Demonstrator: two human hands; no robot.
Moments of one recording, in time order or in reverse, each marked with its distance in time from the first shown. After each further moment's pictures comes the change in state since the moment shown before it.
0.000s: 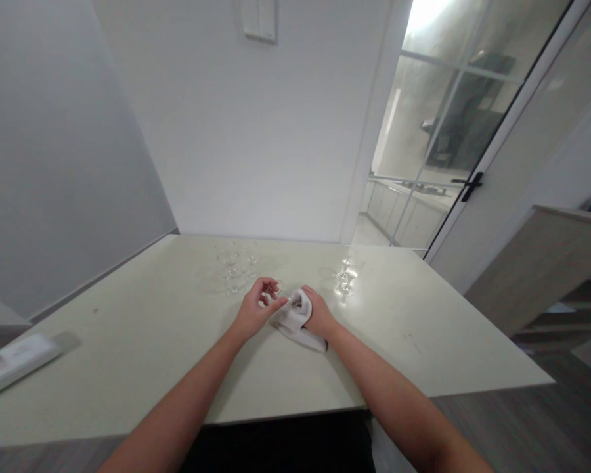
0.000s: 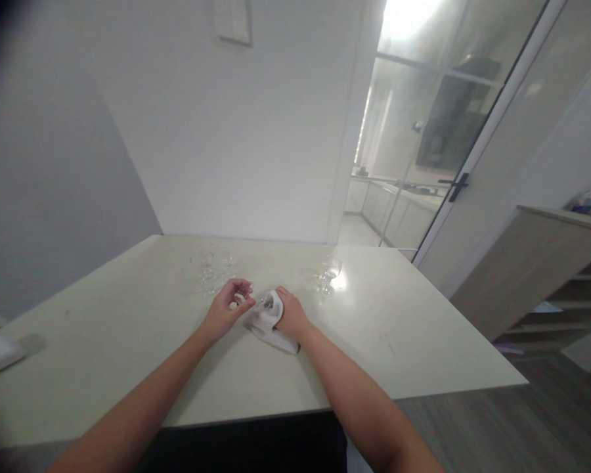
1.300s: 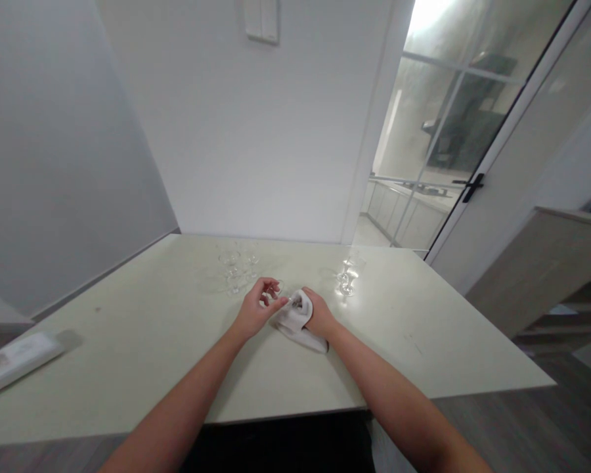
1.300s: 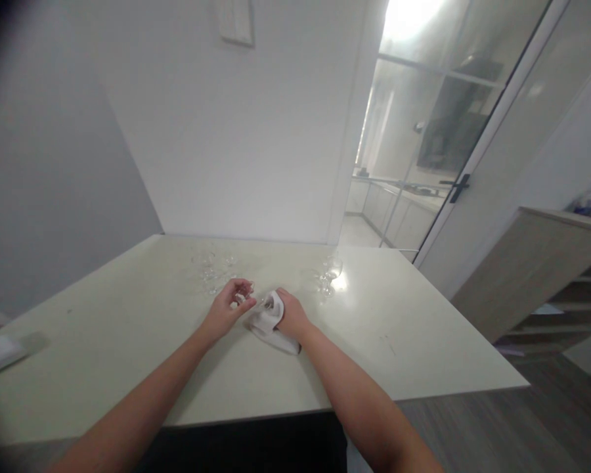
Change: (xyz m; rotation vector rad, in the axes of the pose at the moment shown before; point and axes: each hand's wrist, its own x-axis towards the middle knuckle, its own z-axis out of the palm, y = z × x) left_hand 0.001 -0.006 -0.001 0.029 -0.021 0.002; right_hand -0.001 0.001 0.001 -0.020 -0.022 0.030
